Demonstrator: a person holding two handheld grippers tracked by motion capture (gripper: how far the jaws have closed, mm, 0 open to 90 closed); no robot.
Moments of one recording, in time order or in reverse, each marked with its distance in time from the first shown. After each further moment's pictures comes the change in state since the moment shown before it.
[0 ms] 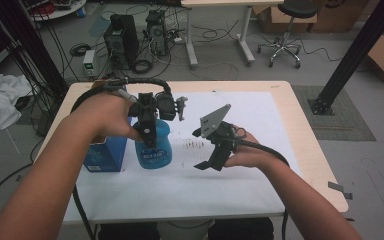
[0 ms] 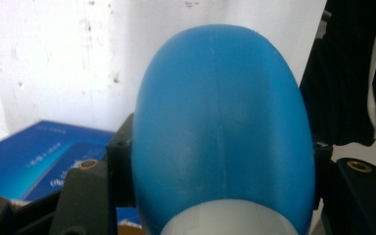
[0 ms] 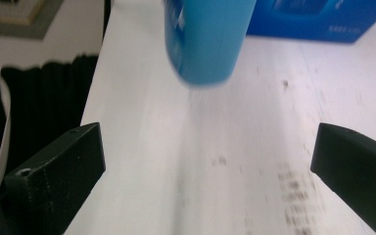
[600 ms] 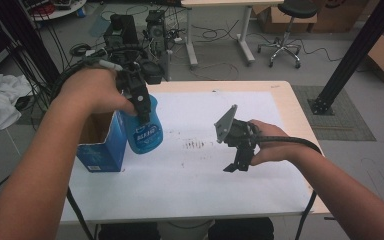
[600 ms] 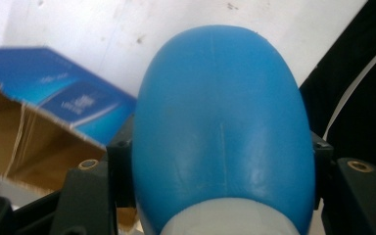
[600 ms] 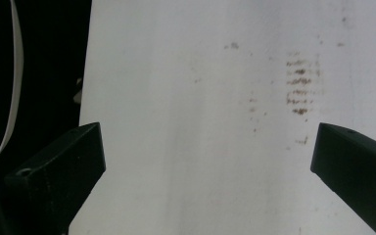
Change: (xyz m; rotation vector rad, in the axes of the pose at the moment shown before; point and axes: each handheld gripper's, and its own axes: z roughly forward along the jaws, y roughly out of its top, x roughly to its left) left arm 0.039 -0.025 -0.044 -0.020 -0.061 -0.417; right arm 0.007 -0.013 -0.038 0.373 0.025 -0.023
